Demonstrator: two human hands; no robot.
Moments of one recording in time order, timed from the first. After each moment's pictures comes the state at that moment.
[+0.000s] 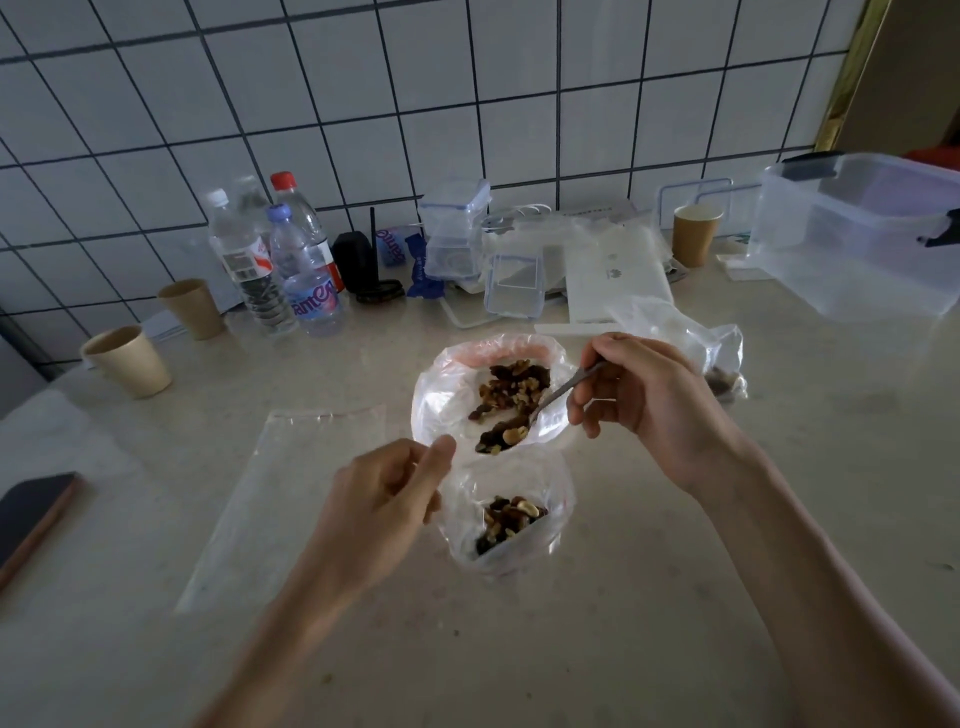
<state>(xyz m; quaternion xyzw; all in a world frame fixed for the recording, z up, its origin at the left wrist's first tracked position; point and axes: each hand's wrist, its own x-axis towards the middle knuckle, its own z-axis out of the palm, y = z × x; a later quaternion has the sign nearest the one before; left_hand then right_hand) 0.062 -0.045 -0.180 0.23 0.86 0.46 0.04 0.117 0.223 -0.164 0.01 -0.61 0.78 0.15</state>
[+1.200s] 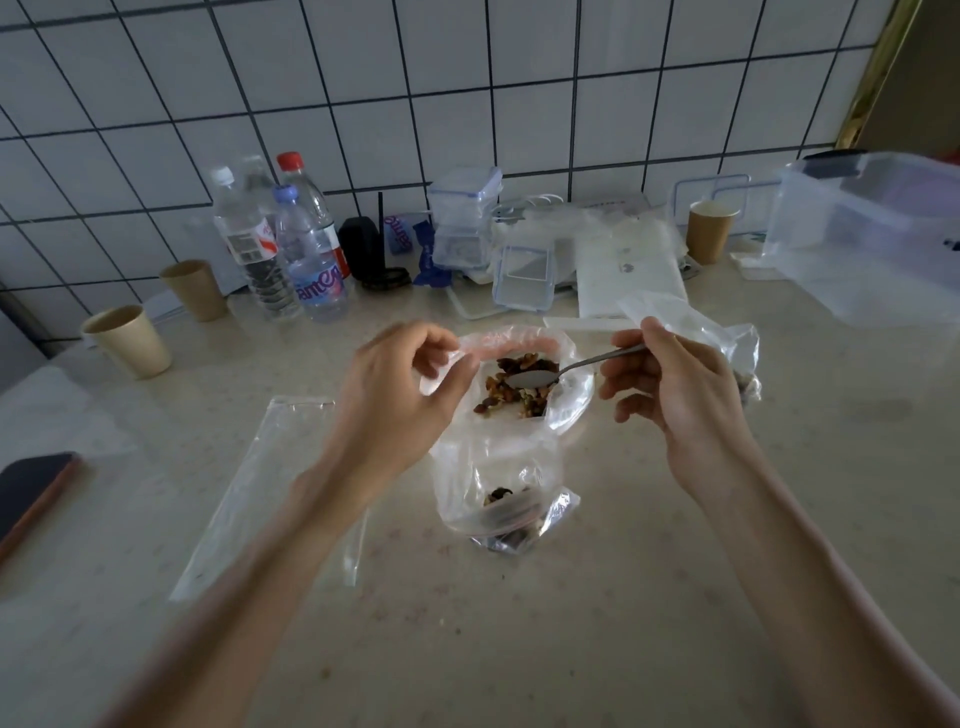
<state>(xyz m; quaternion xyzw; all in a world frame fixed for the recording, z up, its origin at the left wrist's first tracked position) 0.004 -0.009 -0.157 0.33 0.84 0.40 -0.18 0.109 0.222 -0.171 -0.17 -0.58 0.75 0.28</state>
